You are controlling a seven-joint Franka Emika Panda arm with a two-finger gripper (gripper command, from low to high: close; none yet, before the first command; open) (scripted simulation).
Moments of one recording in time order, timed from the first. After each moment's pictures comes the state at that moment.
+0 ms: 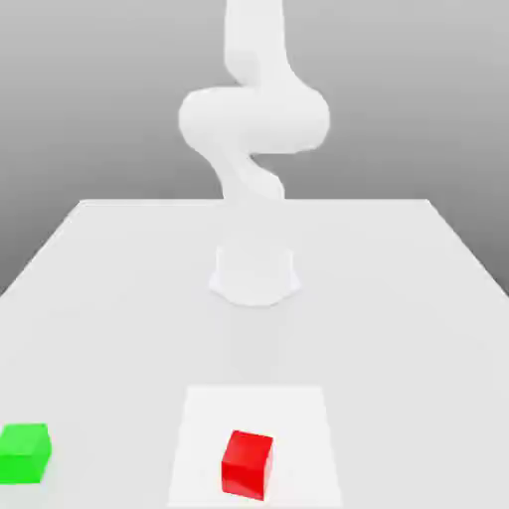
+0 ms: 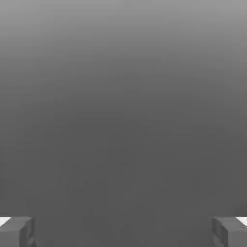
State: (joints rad) arm -0.01 -0.71 0.01 -2.32 0.00 2.34 0.82
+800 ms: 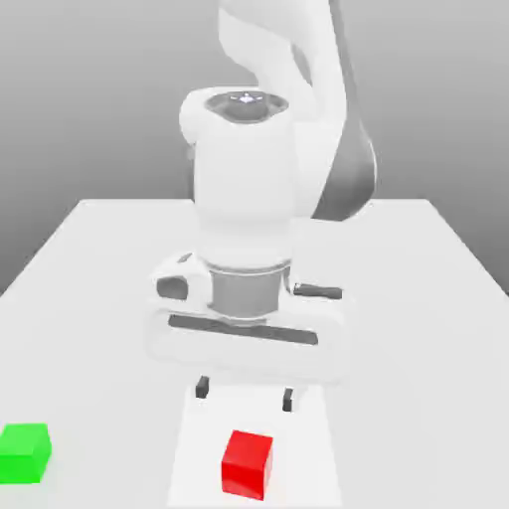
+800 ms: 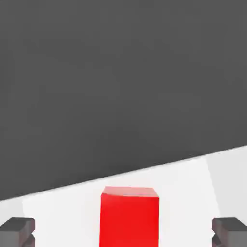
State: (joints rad) arm -0.06 0.17 0.04 -2.52 -0.02 2.70 1.02
